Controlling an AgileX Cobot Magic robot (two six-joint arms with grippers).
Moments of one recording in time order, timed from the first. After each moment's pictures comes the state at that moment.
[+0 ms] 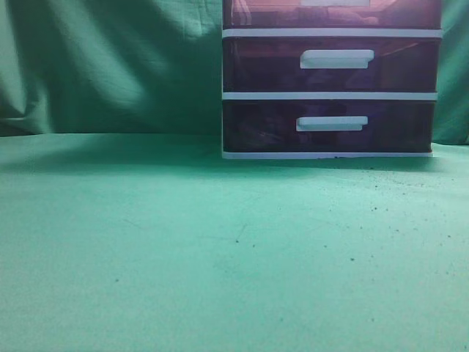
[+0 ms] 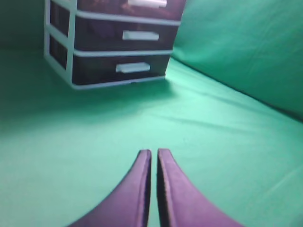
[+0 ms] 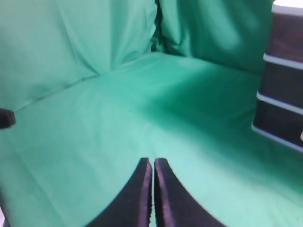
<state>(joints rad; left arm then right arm) -0.63 -0.01 -0.20 -0.24 0.41 0.01 0.55 0.48 -0.61 0.67 0.57 -0.59</state>
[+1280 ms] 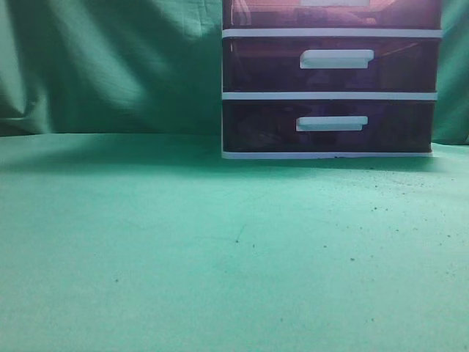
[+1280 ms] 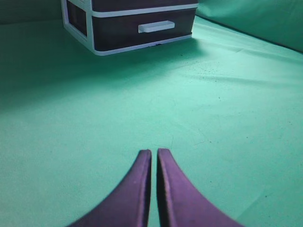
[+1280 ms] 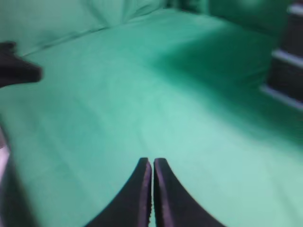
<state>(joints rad) -0.63 -0.01 -0.09 -0.09 0.40 0.00 0.52 0.35 -0.51 0.61 0.73 -0.61</state>
